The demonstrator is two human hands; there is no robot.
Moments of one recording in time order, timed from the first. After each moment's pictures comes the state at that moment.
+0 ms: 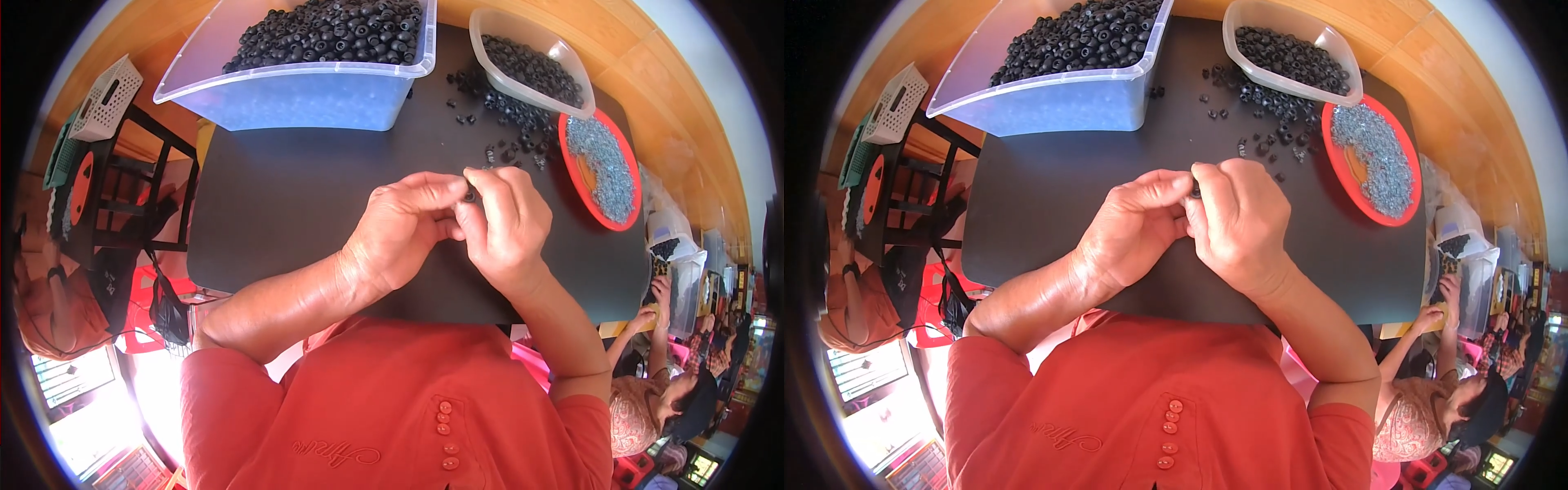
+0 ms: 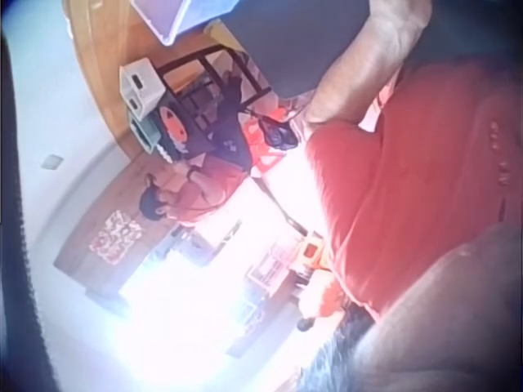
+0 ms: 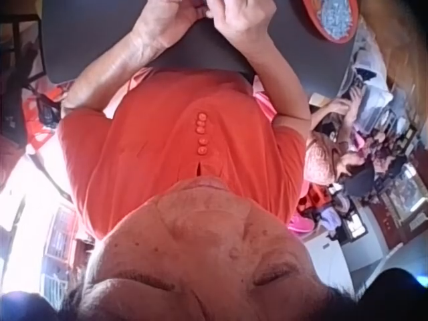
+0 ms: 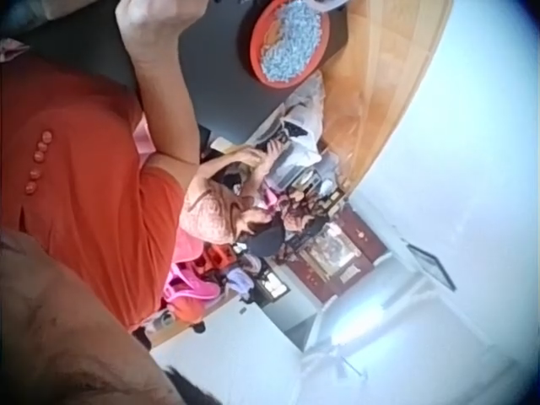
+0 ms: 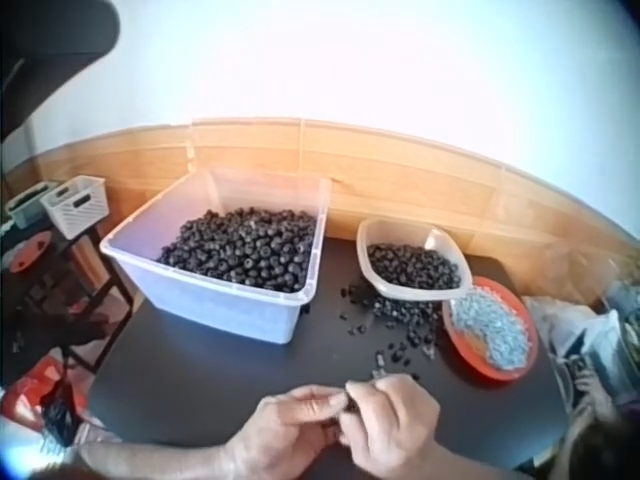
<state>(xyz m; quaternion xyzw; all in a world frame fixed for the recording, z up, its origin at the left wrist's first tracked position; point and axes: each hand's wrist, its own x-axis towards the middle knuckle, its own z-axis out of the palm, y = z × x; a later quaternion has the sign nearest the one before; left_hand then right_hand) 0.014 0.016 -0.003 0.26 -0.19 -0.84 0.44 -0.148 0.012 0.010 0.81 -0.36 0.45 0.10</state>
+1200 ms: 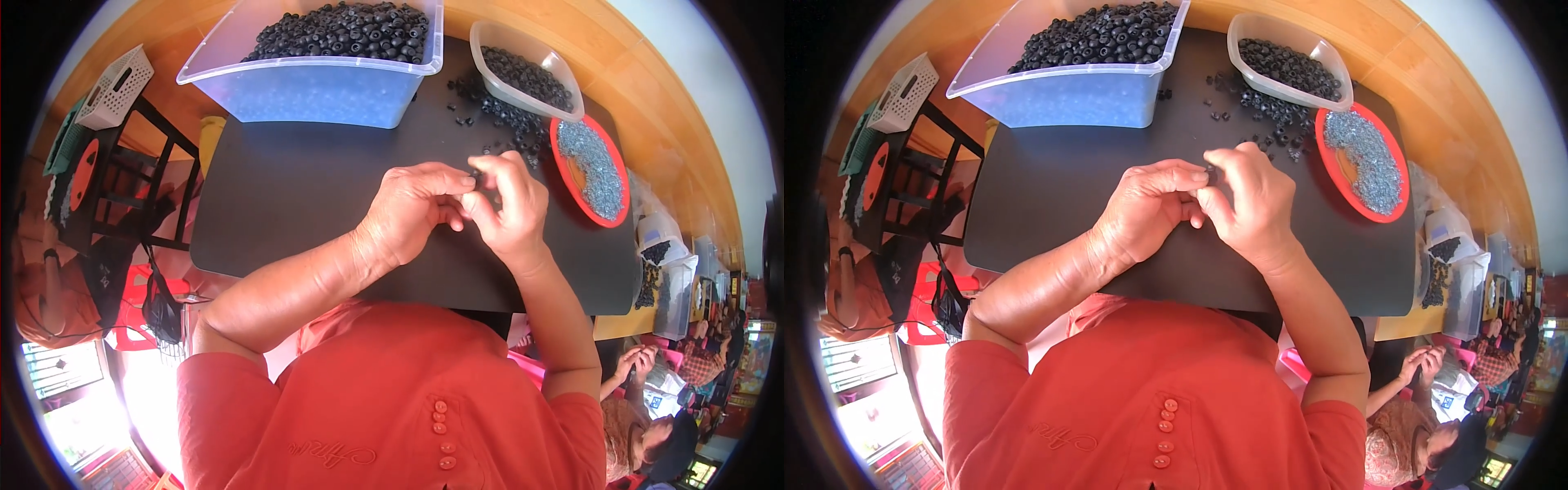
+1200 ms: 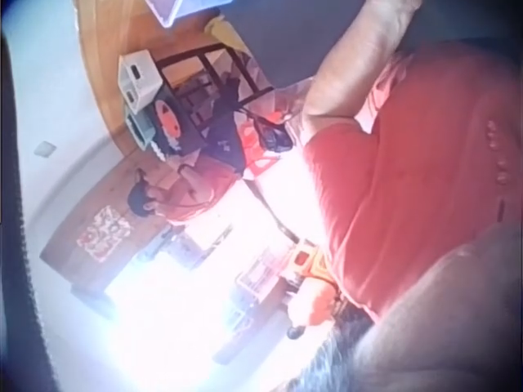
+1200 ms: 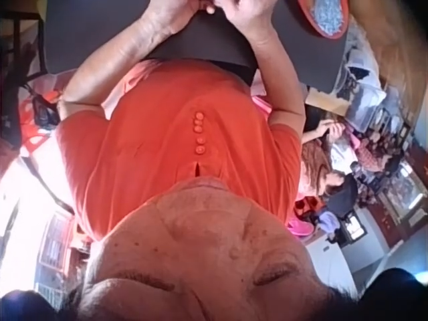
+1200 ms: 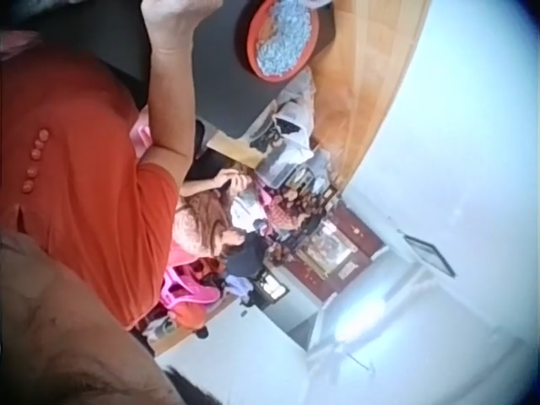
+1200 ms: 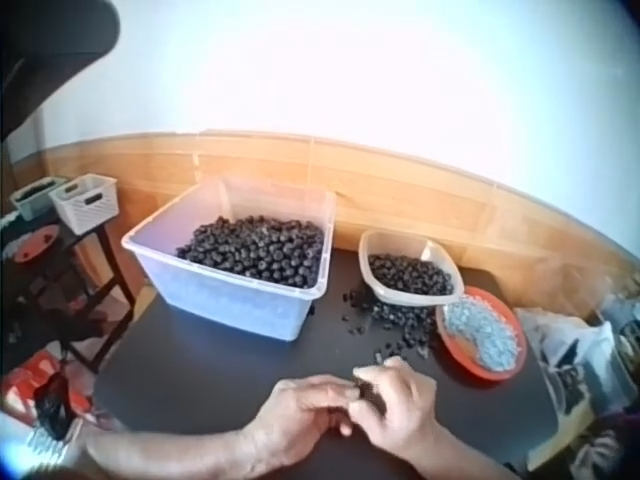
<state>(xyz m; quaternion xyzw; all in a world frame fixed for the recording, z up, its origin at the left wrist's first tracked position) 0.011 0.015 0.000 0.27 -0.27 -0.81 0.45 -0.157 0.012 0.010 0.81 -0.36 0.46 -0.02</state>
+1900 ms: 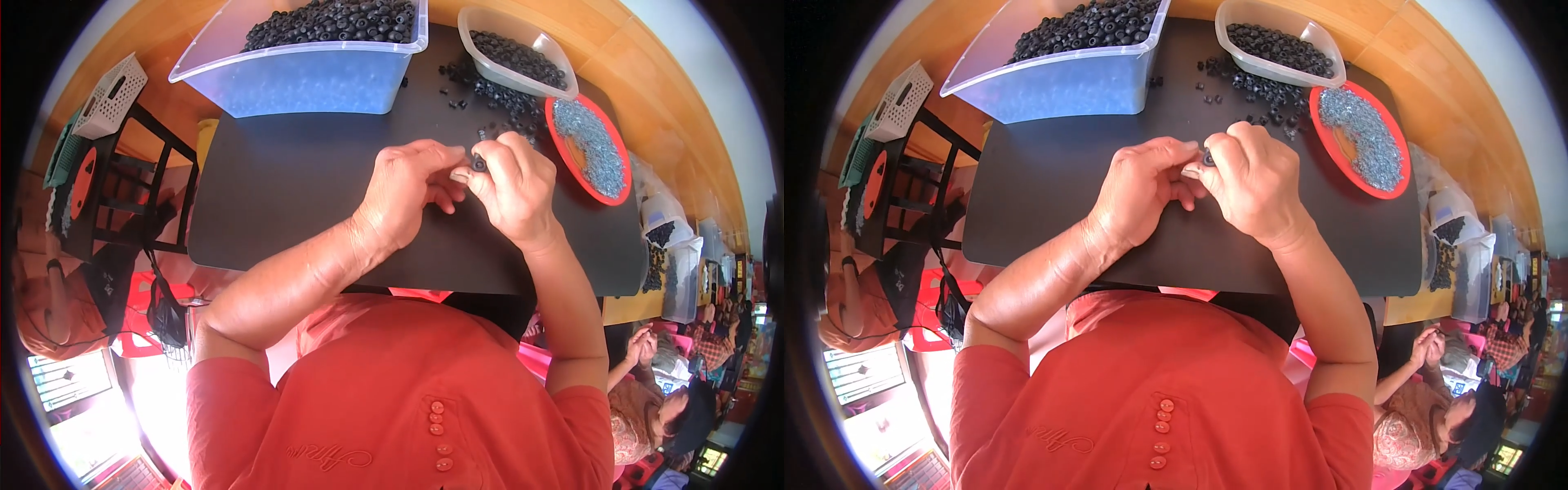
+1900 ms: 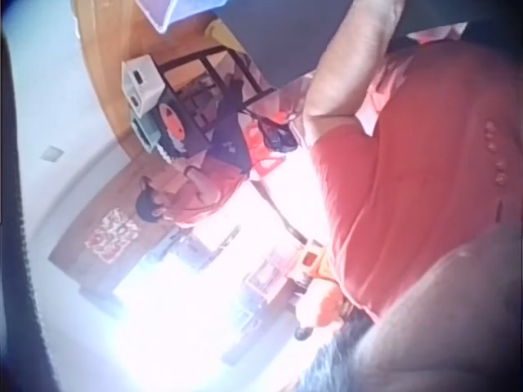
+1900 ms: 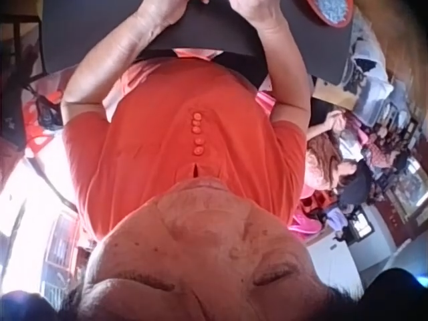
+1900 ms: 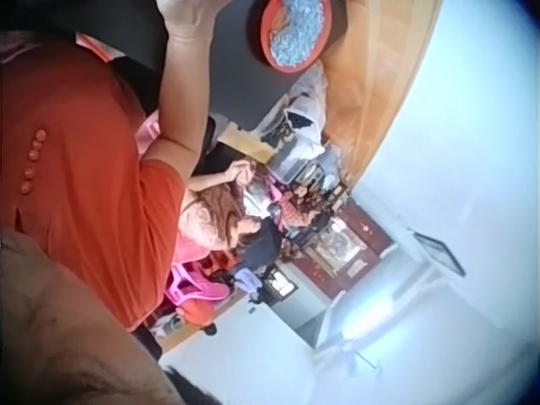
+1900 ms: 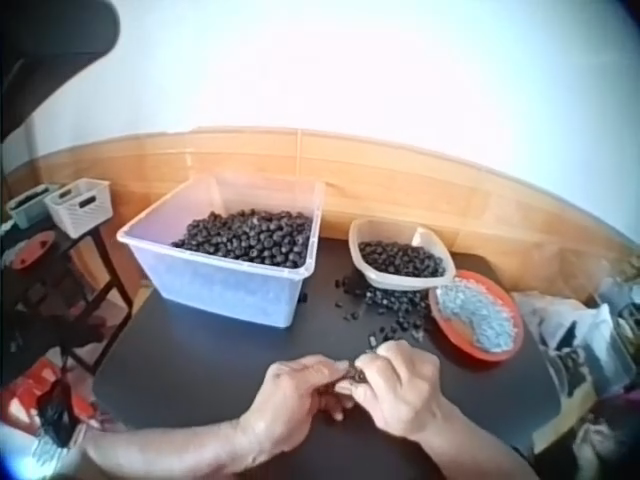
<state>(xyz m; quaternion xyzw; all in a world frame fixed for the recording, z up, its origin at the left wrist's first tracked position) 0.008 0.016 0.001 0.32 -0.35 -0.76 0.45 -0.169 0.010 0.018 0.86 -0.30 0.40 0.12</state>
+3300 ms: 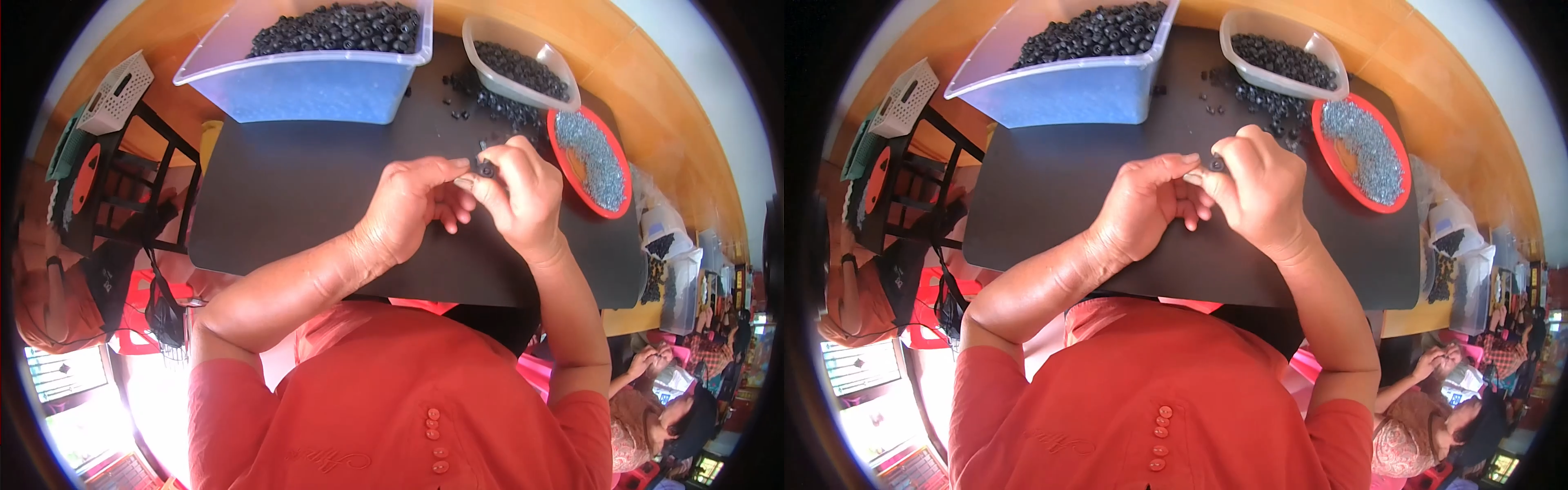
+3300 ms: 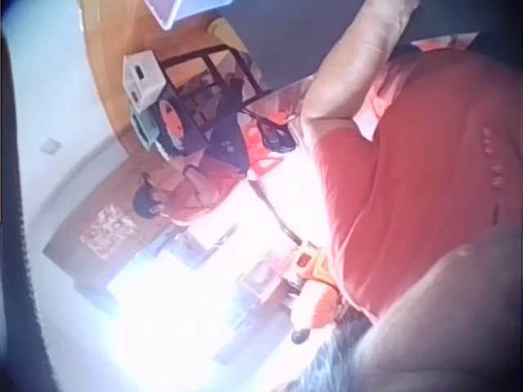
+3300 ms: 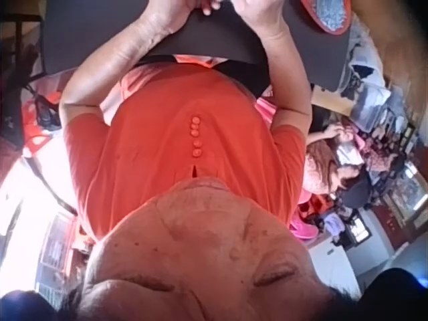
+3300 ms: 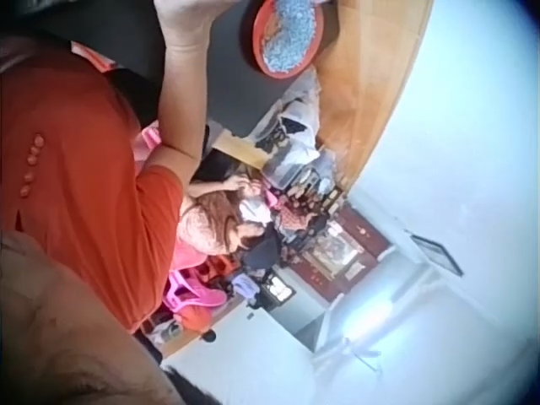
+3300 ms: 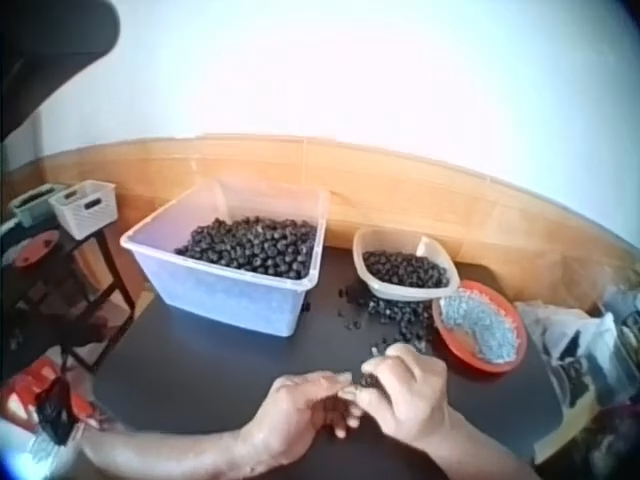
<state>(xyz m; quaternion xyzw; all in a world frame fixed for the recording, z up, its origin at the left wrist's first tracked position) 0.006 0.021 0.005 0.30 -0.30 -0.79 0.44 -0.171 0.010 0.027 0.84 -0.33 0.44 0.03</state>
